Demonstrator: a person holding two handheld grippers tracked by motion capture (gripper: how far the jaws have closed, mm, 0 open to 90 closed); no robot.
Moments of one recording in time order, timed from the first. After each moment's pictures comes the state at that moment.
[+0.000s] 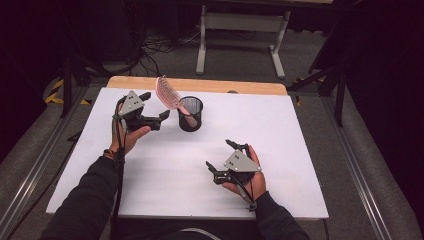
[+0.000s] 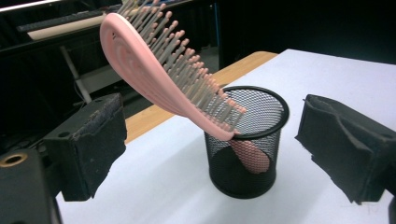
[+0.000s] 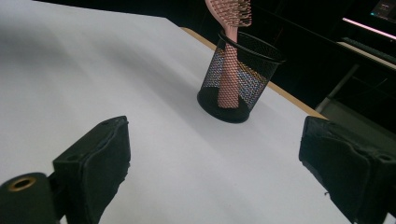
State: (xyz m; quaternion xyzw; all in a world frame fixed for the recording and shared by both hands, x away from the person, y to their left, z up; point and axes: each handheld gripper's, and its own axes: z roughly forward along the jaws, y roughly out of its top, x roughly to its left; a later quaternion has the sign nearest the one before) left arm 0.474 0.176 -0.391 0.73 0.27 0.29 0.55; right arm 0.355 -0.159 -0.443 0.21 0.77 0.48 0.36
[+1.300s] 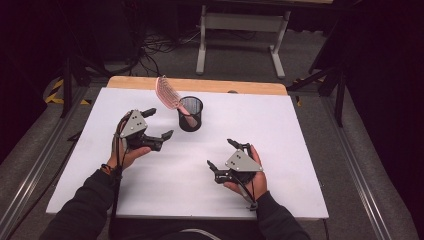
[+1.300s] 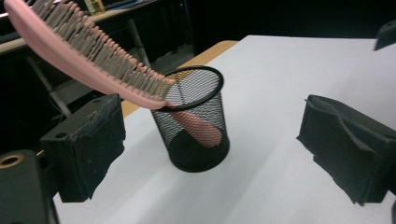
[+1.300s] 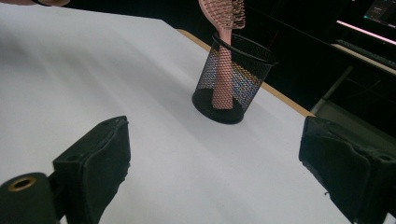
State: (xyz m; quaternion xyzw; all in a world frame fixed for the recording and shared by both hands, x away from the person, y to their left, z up) left arm 0.432 0.167 -0.411 0.76 0.21 0.28 0.55; right arm 0.356 -0.162 -0.441 0.21 0.77 0.48 0.37
